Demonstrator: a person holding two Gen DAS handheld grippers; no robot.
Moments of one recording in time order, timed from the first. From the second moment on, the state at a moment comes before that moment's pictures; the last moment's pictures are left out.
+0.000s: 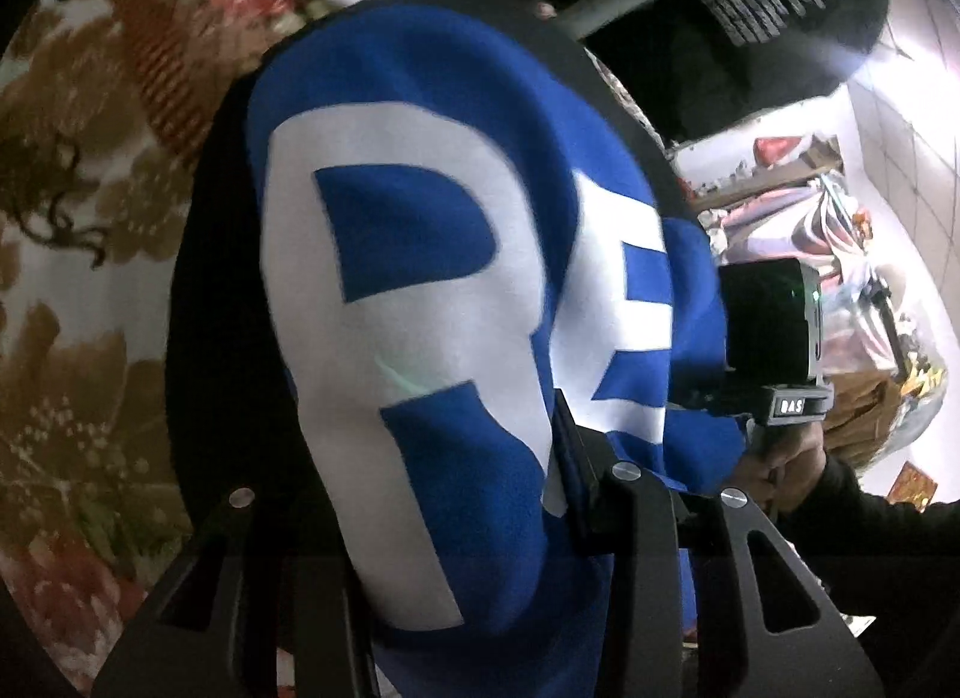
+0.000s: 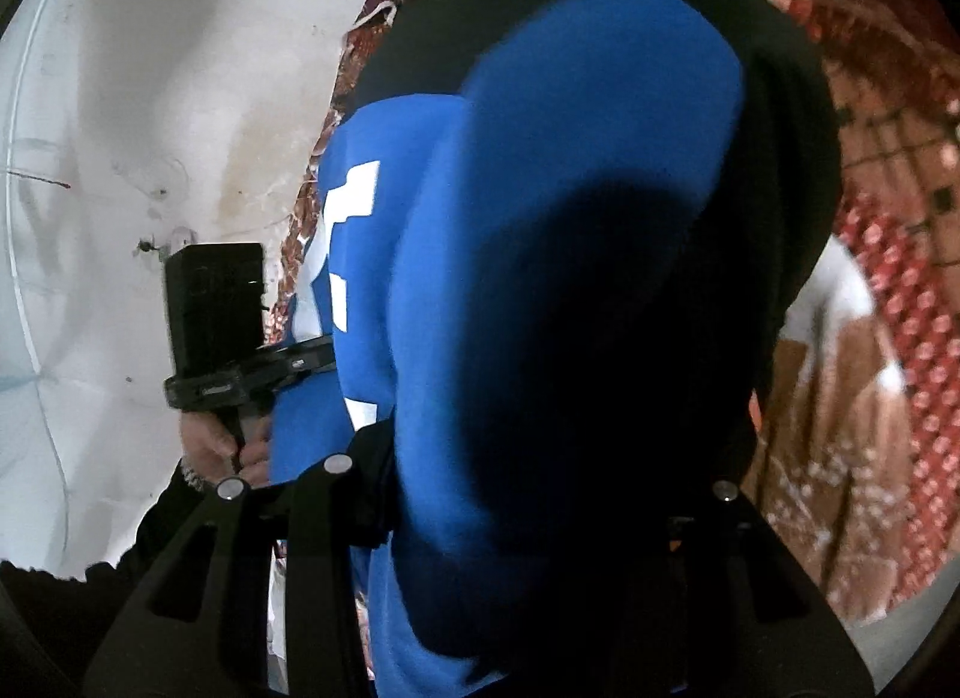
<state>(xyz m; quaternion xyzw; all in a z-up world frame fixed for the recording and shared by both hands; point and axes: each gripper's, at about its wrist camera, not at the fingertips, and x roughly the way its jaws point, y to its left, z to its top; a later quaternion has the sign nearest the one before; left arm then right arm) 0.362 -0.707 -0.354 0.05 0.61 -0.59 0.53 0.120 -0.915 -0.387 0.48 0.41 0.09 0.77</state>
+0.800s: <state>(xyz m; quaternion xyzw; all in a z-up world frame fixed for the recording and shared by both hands) 0.302 -0.644 -0.287 0.15 0.46 -0.54 0.69 0.024 -0.969 -0.301 0.31 0.43 -0.10 0.84</state>
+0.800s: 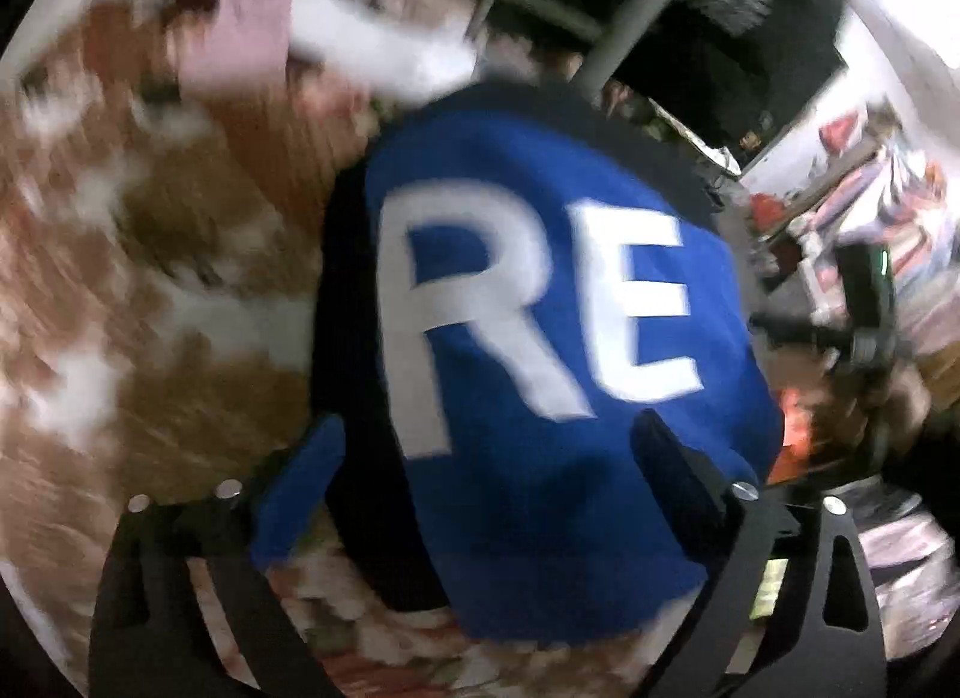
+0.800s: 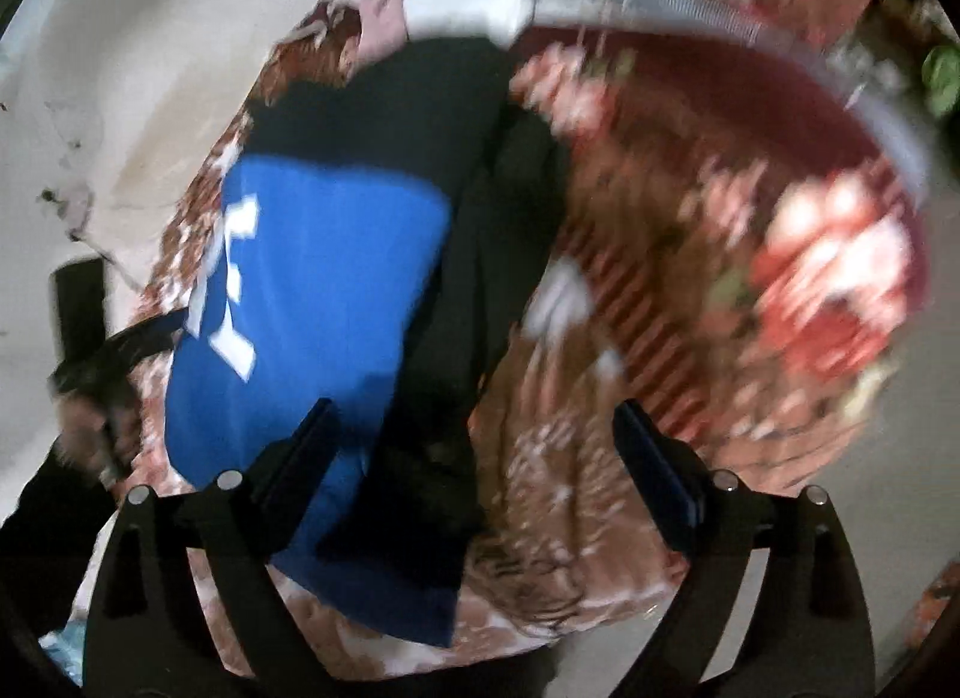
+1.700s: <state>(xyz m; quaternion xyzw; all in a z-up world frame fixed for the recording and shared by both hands) 0.321 -0.726 -0.234 0.19 0.37 -0.45 0.79 0.131 -0.879 -0.286 0.12 0.44 -0.23 0.86</state>
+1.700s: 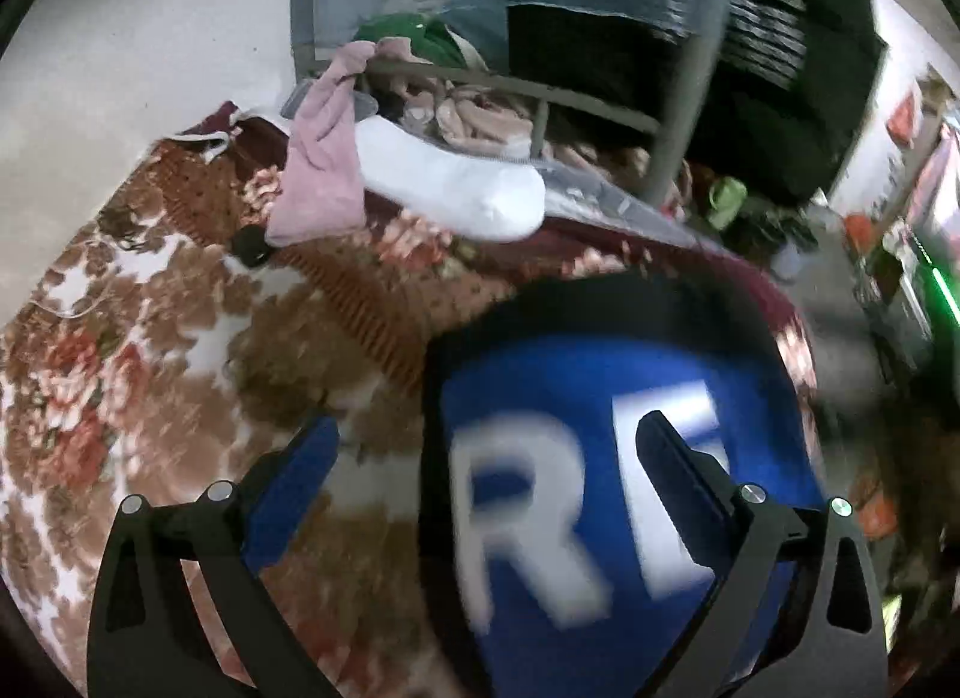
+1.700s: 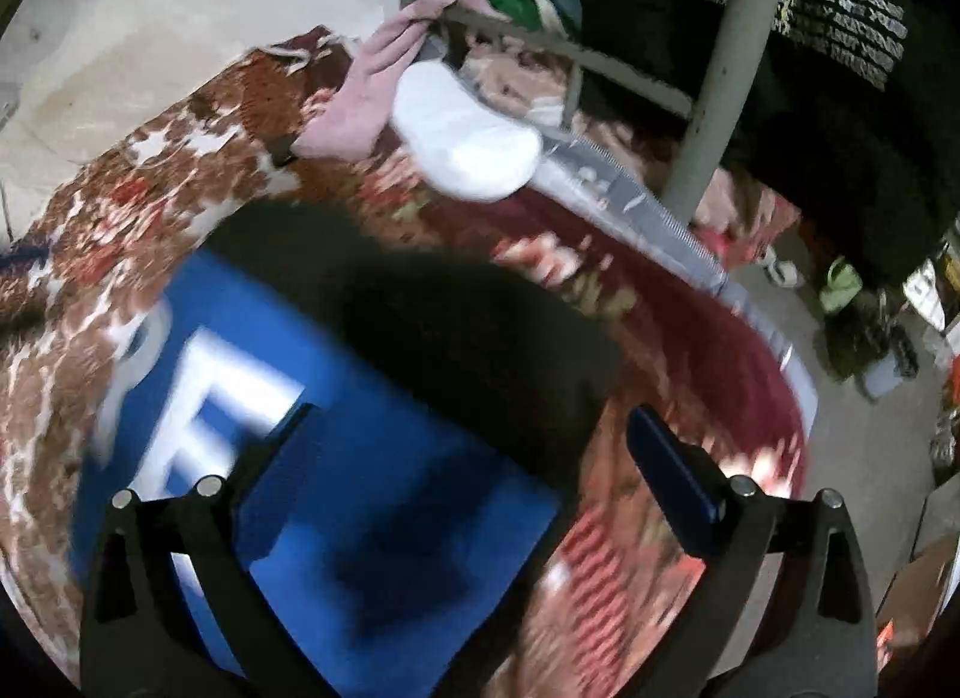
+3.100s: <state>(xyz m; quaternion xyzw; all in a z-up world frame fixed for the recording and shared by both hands) 0.126 -0.565 -0.117 0.18 0.36 -0.38 0.83 -0.057 -0.755 -0.155 0.19 0.43 -0.29 0.83</state>
